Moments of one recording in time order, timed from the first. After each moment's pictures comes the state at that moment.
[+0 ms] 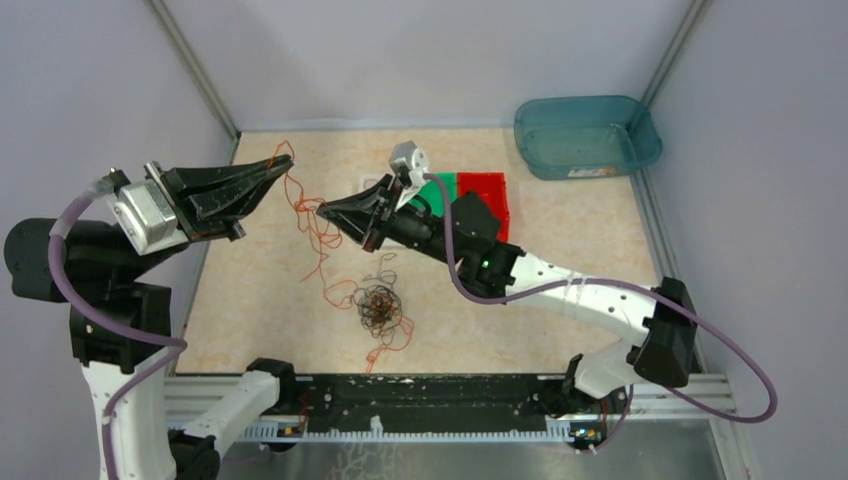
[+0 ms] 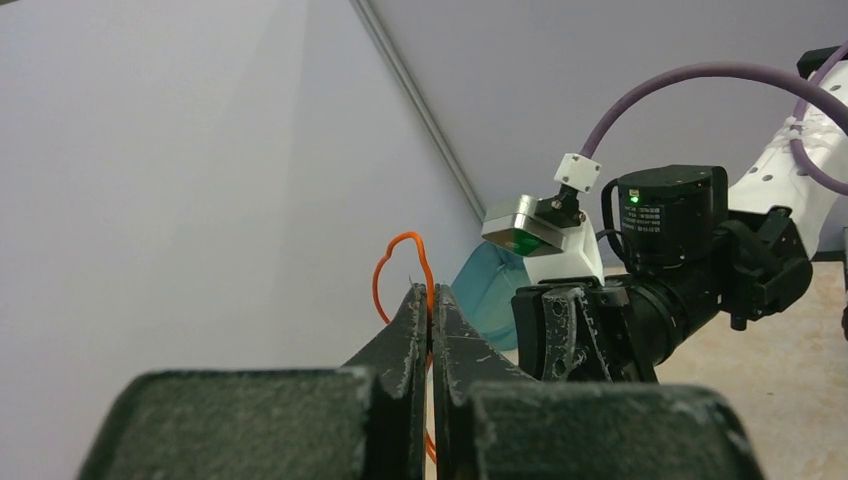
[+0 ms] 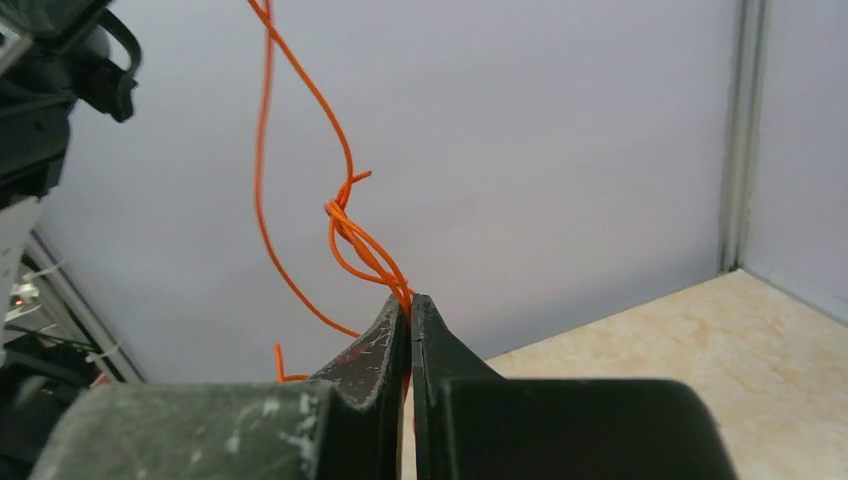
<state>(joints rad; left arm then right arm) -0.20 0.87 1.66 -0.21 0.88 0.08 1.14 1.42 1.27 0.55 -0.16 0.29</state>
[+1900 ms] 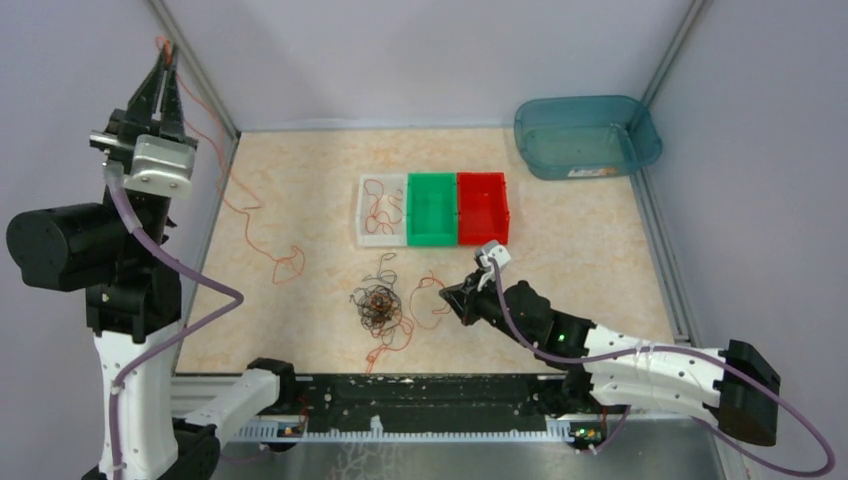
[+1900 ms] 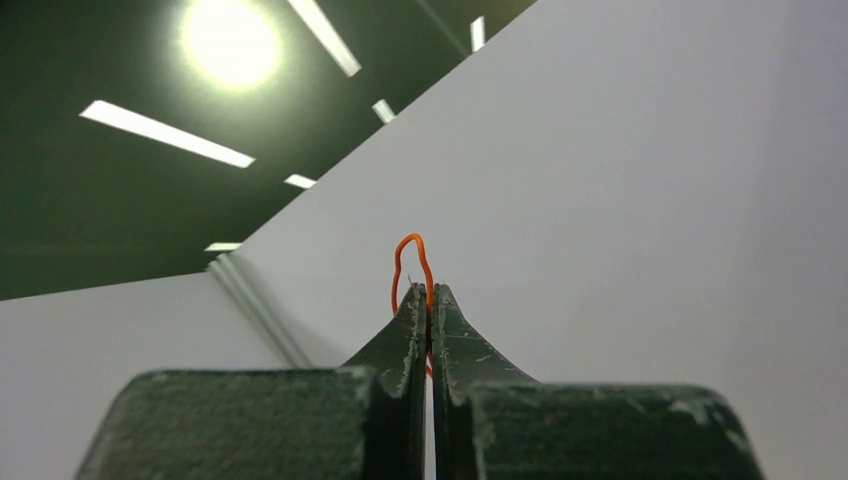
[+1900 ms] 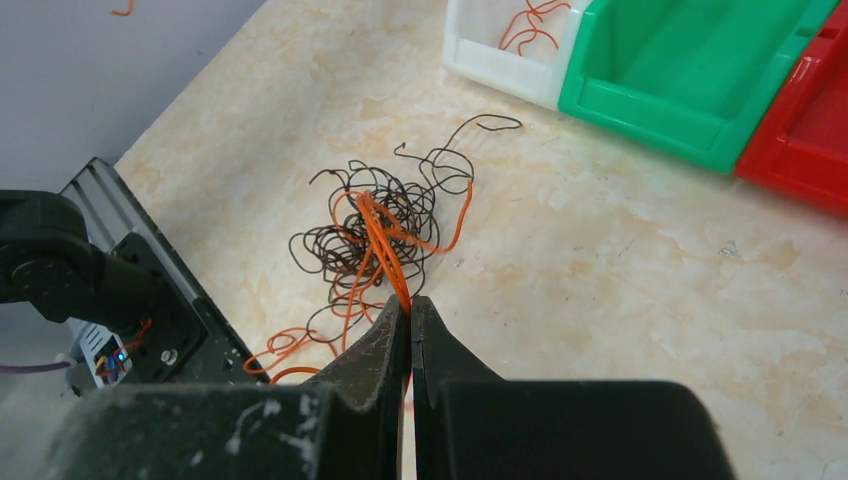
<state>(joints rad) -0.20 0.95 1.65 0.10 0.19 0.70 1.12 0.81 0.39 0.22 0.28 0.43</state>
